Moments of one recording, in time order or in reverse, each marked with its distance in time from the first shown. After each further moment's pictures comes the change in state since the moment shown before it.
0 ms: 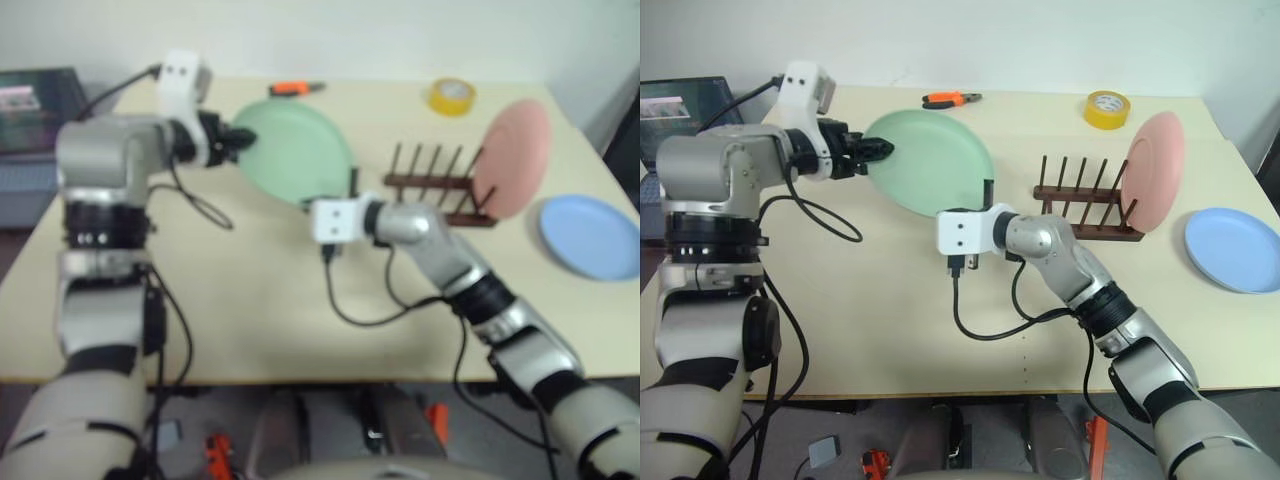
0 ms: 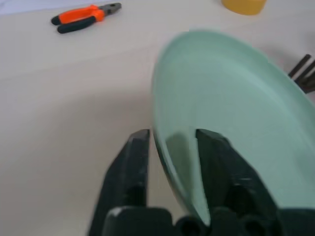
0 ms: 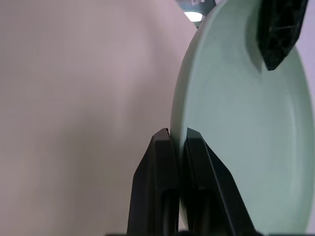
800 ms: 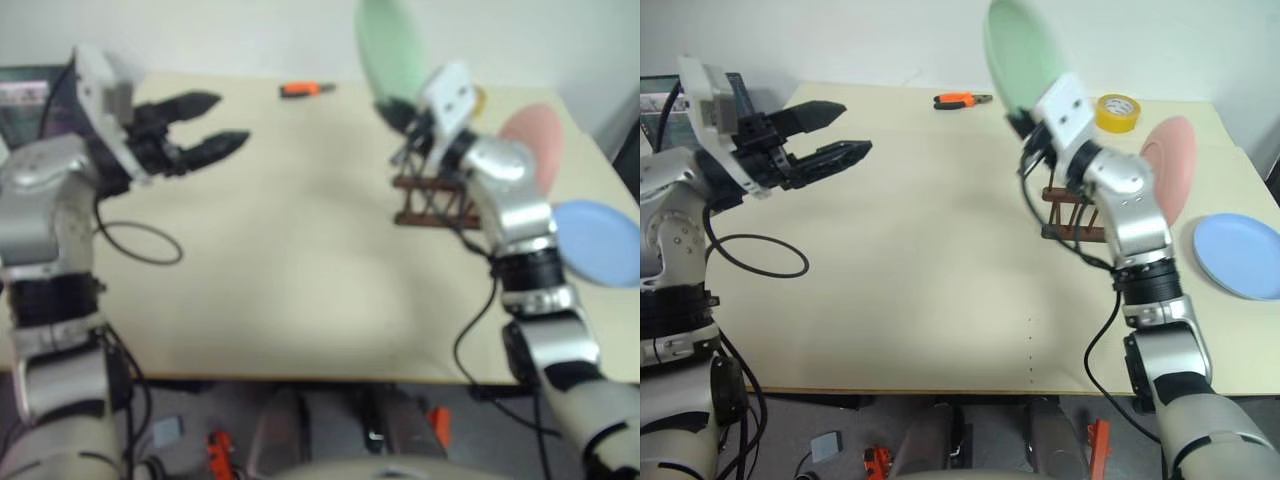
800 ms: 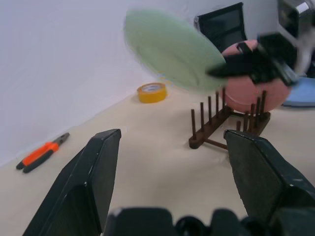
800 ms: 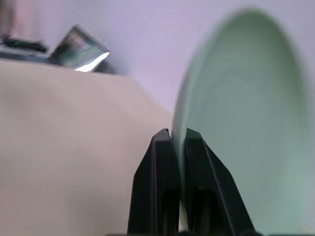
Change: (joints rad) left arm 0.350 0.128 0.210 -0.287 -0.249 -0.560 -0.412; right arm -0.085 -0.062 -0.474 0.013 0.448 0.209 0.008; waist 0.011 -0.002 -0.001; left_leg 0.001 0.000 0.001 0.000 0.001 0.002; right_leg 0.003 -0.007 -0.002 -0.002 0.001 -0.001
